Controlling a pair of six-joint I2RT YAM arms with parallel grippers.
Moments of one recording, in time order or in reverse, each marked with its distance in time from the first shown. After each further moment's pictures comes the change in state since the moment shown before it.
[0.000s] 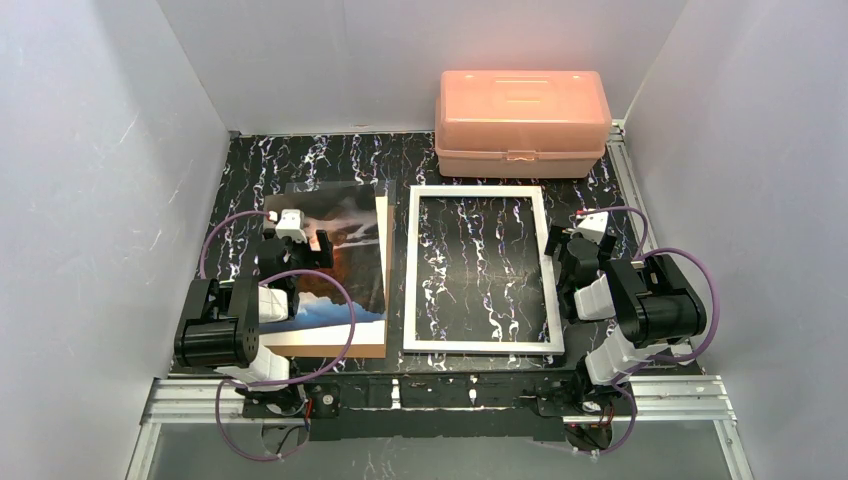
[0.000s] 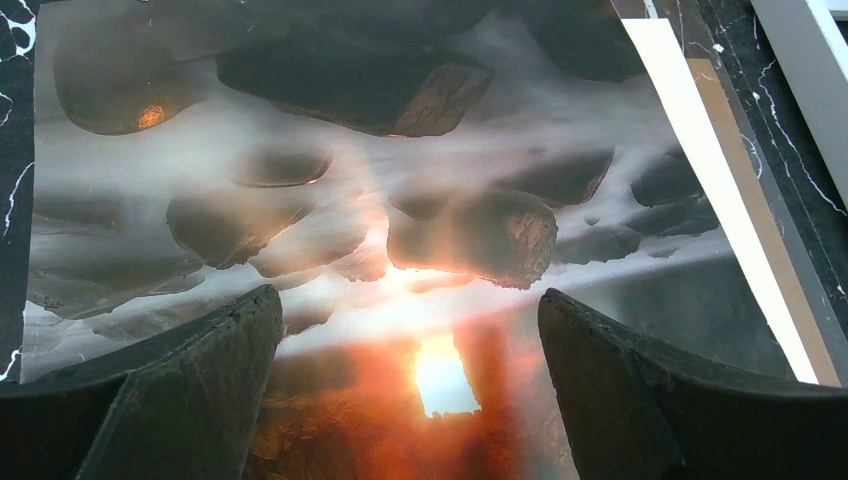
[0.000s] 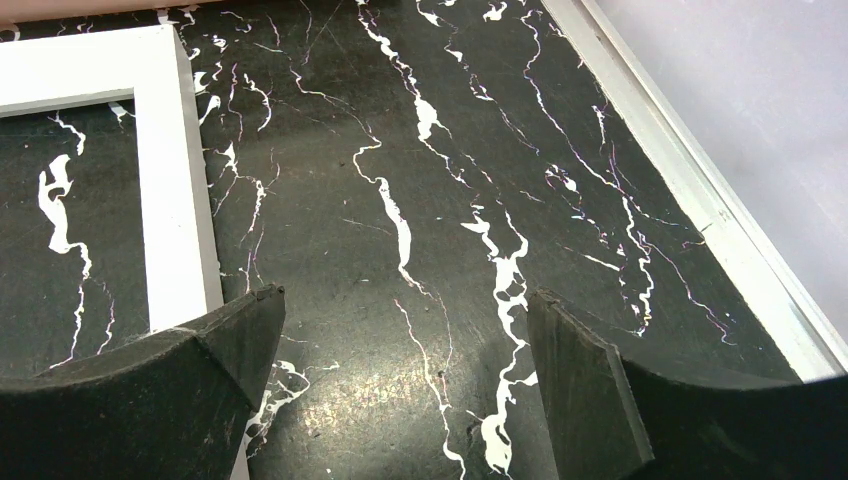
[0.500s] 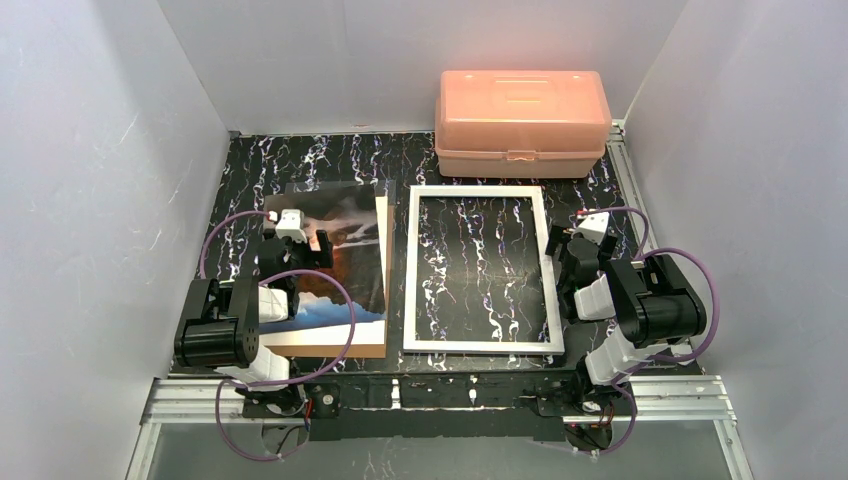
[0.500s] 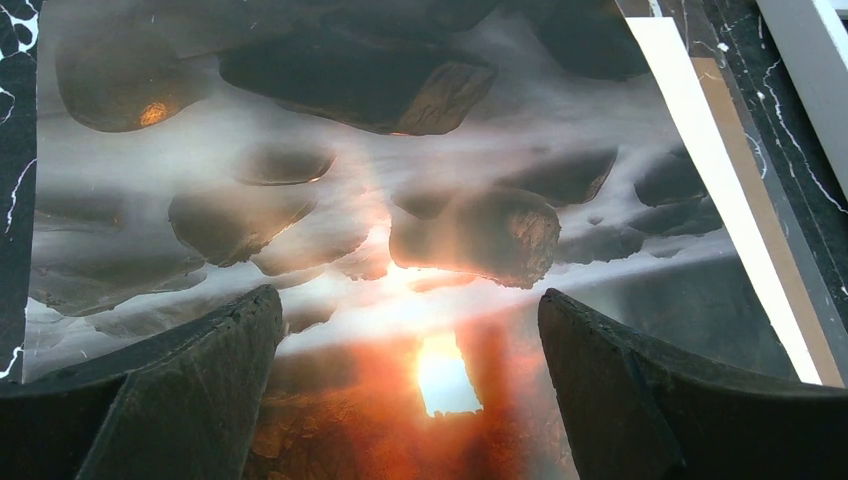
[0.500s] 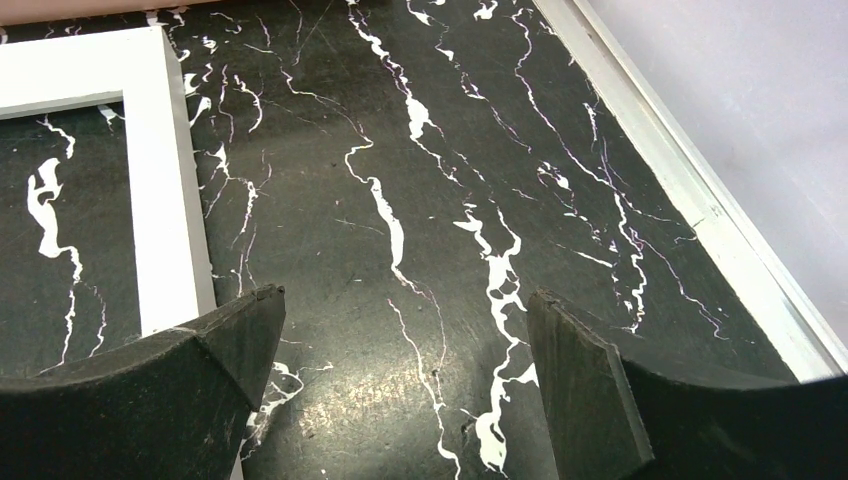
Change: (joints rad) left arm 0.000 0.000 0.000 0.000 -0.001 0.000; right arm 0.000 0.000 0.000 0.000 0.008 0.002
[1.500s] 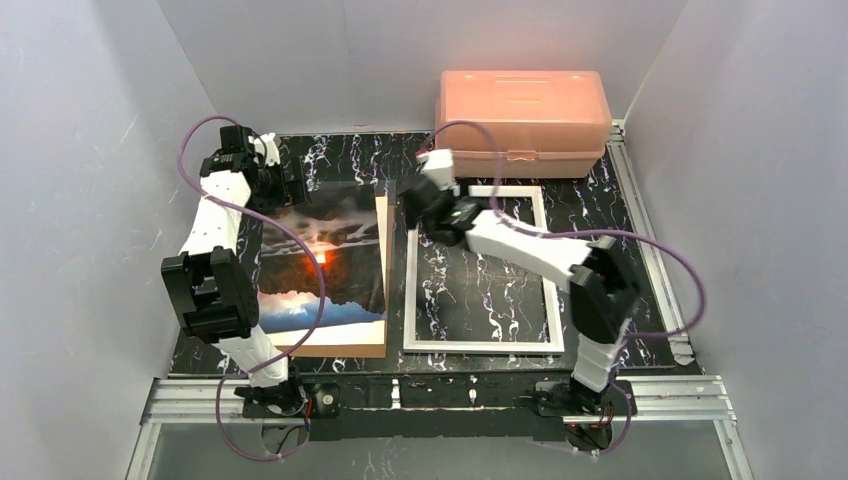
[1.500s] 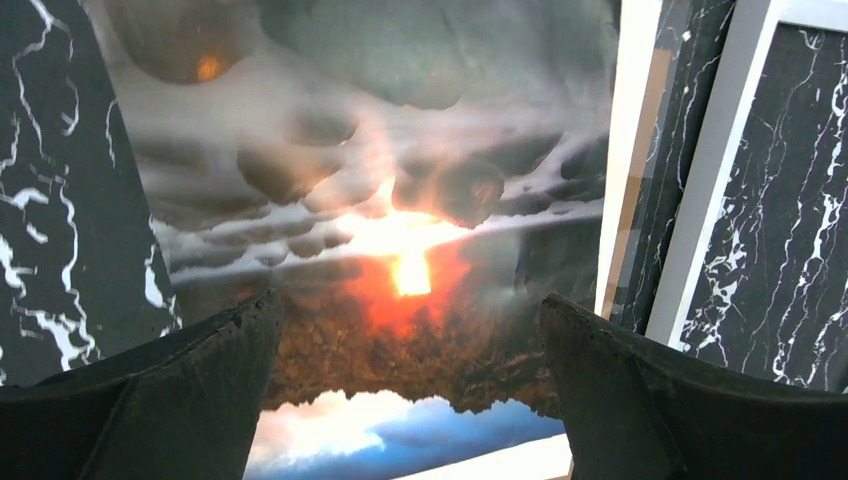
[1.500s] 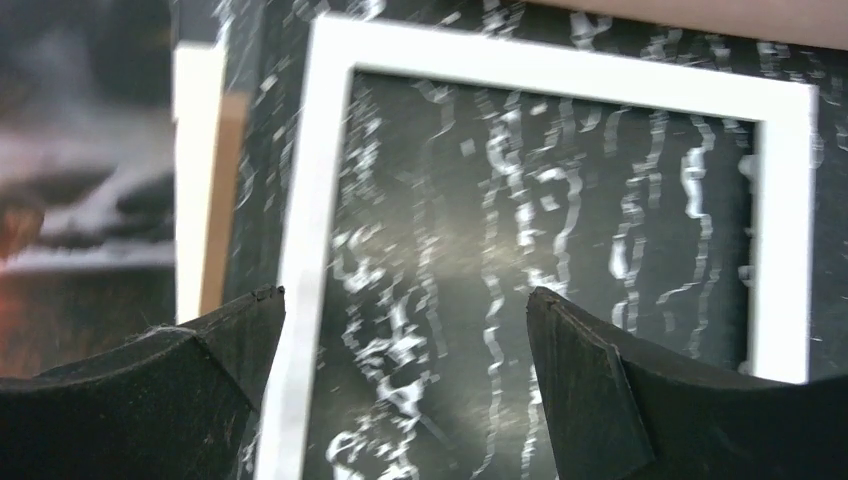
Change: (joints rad) left arm 0.085 0.174 1.204 -1.726 0.082 -0.002; right arm 0.711 0.124 1.170 -1.538 0.177 0.473
